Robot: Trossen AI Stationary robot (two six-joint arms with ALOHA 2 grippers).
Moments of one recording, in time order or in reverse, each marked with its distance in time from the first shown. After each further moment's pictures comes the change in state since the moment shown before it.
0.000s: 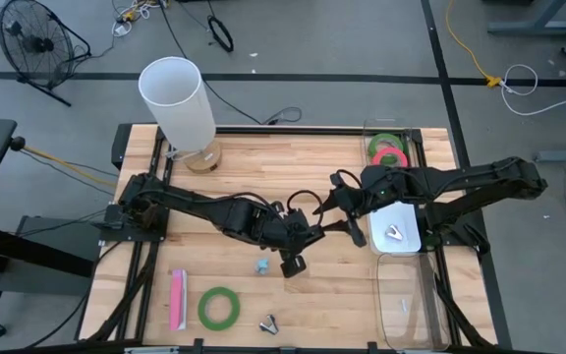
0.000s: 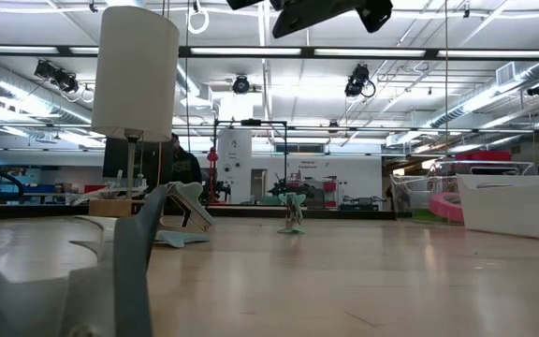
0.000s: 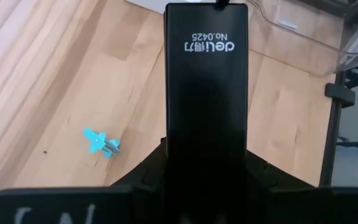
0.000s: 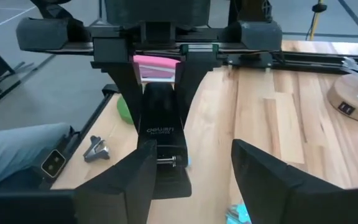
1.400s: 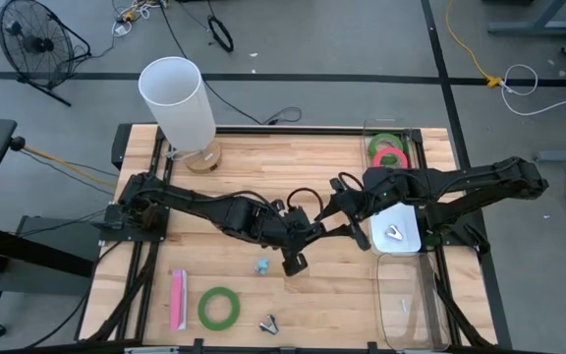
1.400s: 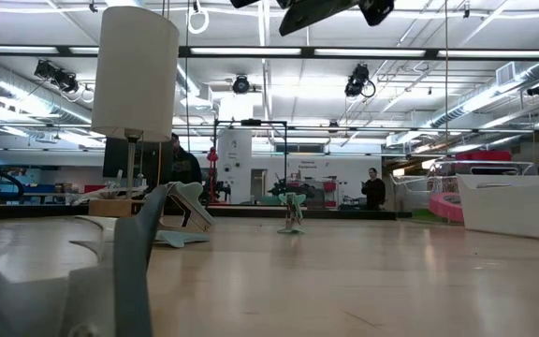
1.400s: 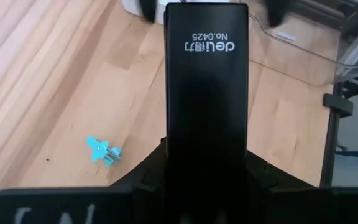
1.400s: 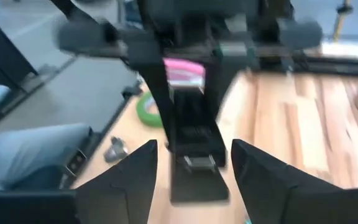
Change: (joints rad) left arm 0.002 -0.003 0.003 0.007 -0.009 -0.004; right arm 0.011 -0.015 -0.002 0.002 -0.056 0.020
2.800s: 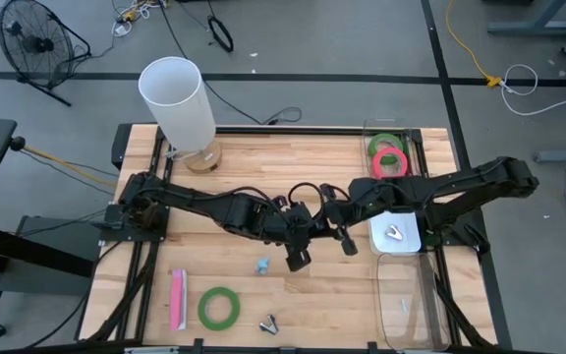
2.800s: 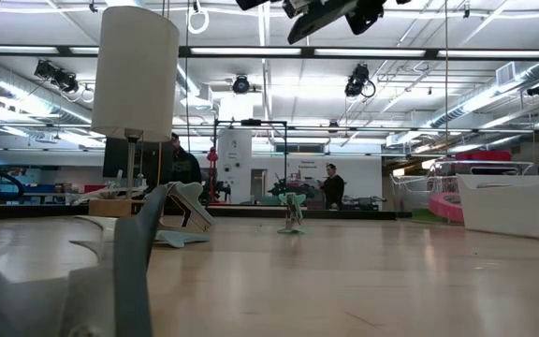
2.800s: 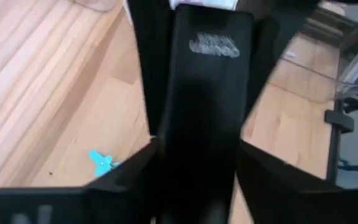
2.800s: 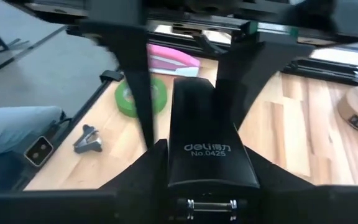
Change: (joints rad) left arm -0.002 0.001 -0.001 0.041 -0.003 0.006; right arm 0.038 0.096 0.000 0.065 0.099 -0.100
